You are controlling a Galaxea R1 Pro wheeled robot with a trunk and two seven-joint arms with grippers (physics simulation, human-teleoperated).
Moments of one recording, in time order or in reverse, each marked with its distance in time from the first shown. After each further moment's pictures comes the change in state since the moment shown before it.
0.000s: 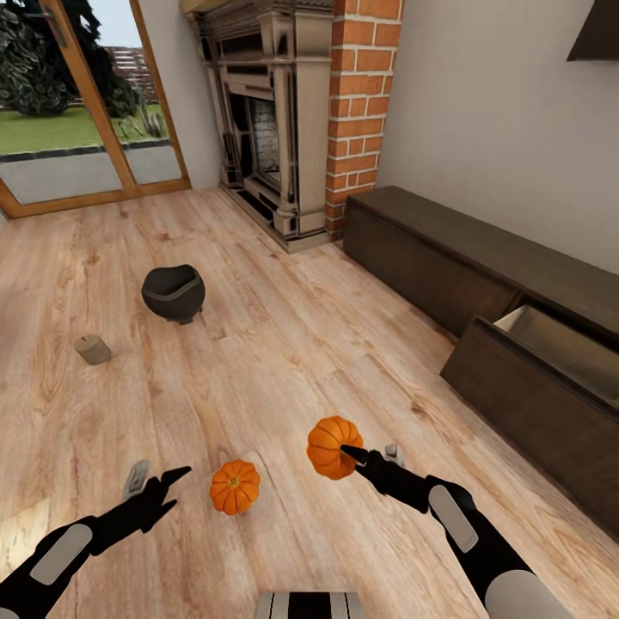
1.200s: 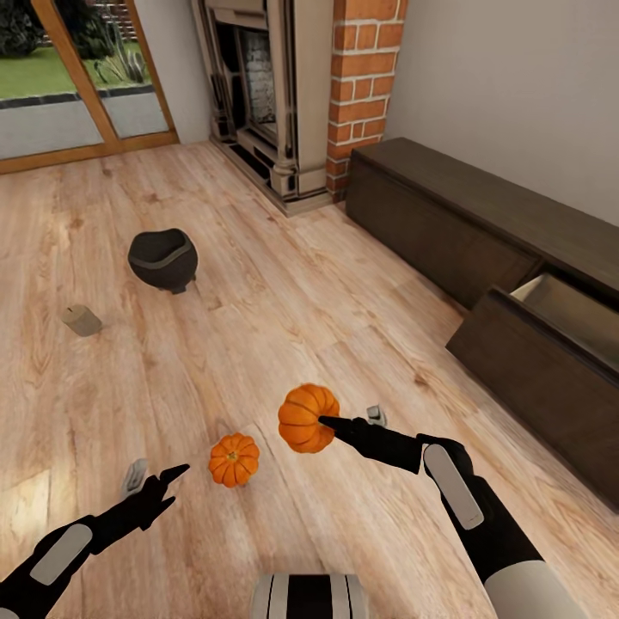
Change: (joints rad) left arm 0.000 0.000 0.000 0.000 0.002 -0.034 -0.003; right arm 0.006 -0.001 0.060 -0.419 -0.019 0.259 -0.036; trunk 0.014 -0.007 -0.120
